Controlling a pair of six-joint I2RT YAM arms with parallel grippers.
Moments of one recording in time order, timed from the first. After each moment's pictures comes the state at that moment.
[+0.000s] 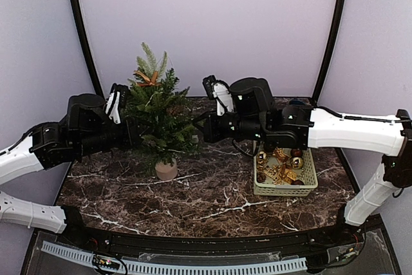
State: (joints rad) left arm -0.91 0.93 0.92 -0.42 -0.26 -0.60; right arm 1.12 1.55 1.32 -0.16 0.14 0.43
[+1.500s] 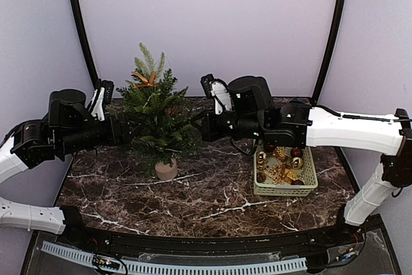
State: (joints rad) left arm -0.90 0.85 0.98 -0.57 -0.27 -0.59; right arm 1.12 1.56 1.34 -0.16 0.12 0.43
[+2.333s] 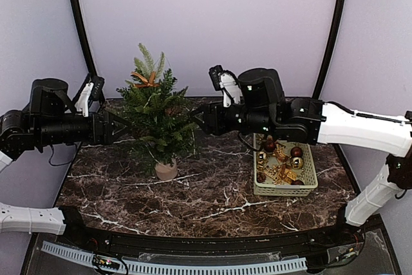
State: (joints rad) left arm -0.83 0.82 1.14 -0.84 -0.10 -0.48; right arm 1.12 1.51 1.36 -0.22 0.16 0.41
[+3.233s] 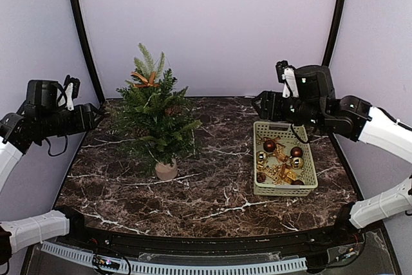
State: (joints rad) left arm -0.26 0.81 1.07 -0.85 0.04 -0.35; right arm 0.87 1.19 1.16 -0.42 0.32 0.47
